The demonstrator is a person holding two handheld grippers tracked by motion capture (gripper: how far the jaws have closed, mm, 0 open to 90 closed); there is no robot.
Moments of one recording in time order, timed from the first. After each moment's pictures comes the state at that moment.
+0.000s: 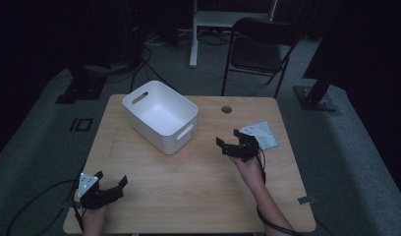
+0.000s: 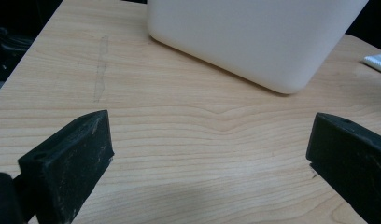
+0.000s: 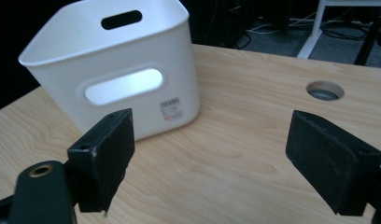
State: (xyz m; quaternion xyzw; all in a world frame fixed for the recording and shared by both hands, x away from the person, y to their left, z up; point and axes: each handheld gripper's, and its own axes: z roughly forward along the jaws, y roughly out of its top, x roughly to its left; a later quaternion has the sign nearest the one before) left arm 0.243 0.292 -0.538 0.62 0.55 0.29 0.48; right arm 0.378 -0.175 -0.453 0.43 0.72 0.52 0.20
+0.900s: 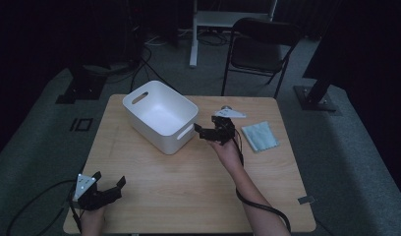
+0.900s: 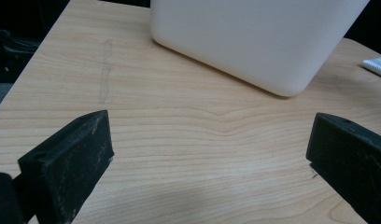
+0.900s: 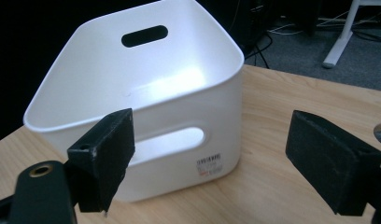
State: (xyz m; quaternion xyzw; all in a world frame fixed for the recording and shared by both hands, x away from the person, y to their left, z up) left arm 0.238 0.295 -0.535 0.61 0.55 0.29 0.49; right arm 0.429 -0.107 -0.436 0.41 0.73 0.52 0.18
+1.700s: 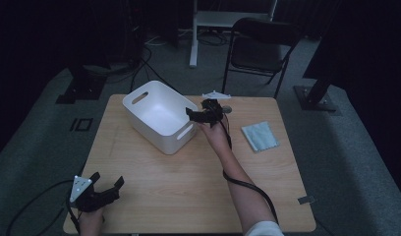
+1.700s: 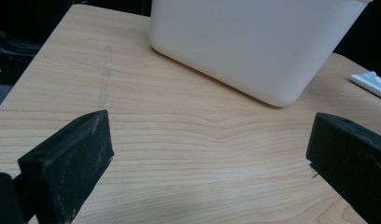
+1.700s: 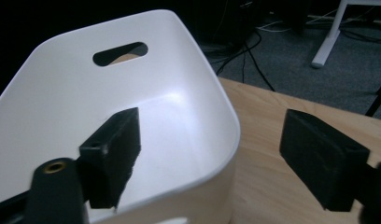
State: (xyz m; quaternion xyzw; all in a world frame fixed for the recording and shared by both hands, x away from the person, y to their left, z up) left arm 0.233 0.299 -0.534 0.60 0.55 0.29 0.51; right arm 0.484 -0.073 -0.424 0.43 0.73 0.49 0.19
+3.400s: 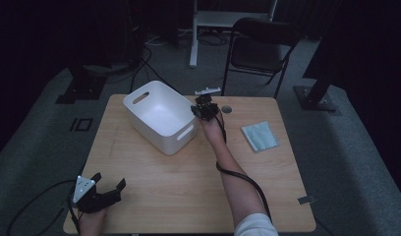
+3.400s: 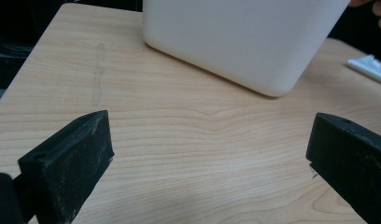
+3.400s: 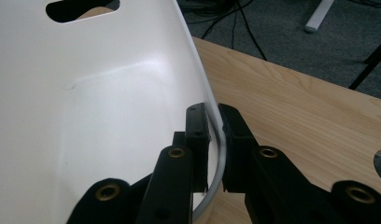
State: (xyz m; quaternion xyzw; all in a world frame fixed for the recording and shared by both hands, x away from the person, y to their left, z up) left arm 0.230 0.292 -0.531 0.63 0.53 0.29 0.50; right arm 0.518 -0.058 -0.434 0.44 0.78 0.41 0.18
